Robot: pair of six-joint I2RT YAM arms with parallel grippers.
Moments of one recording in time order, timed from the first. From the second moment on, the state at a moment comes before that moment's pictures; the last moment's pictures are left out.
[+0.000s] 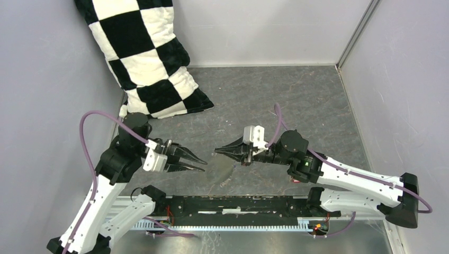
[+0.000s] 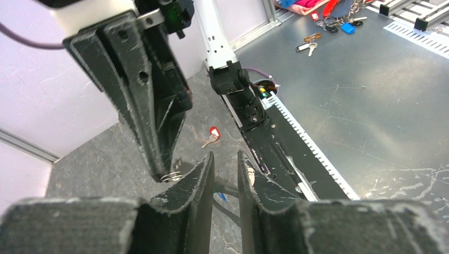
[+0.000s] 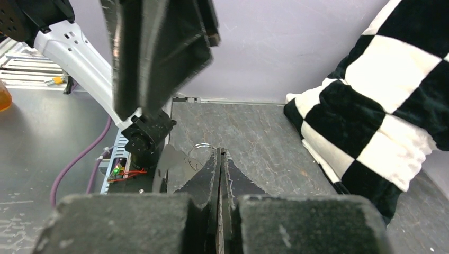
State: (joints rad) left arm -0.48 0.73 1.05 -0.68 1.42 0.77; right arm 1.17 0.98 0.82 0.30 -0.29 -0.13
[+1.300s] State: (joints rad) left arm -0.48 1.05 1.03 -1.18 1.07 1.37; right arm 1.10 0.55 0.22 -0.38 0.13 0.76
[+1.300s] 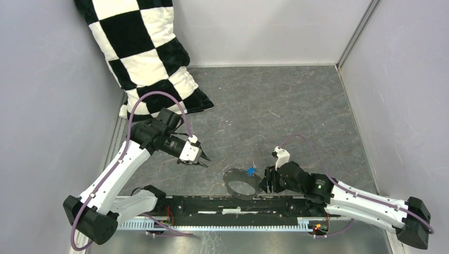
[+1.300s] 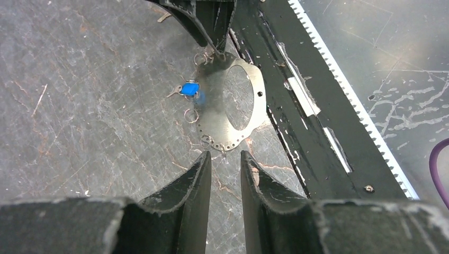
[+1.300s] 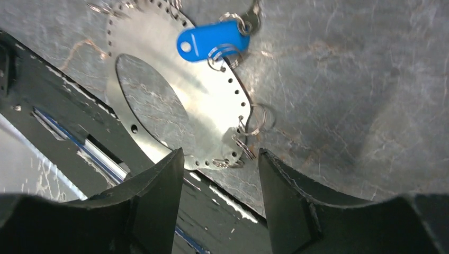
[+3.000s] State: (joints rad) left arm -0.48 0.93 1.03 -1.16 1.07 1.32; right arm 1.10 0.65 0.29 -0.32 -0.05 0.43
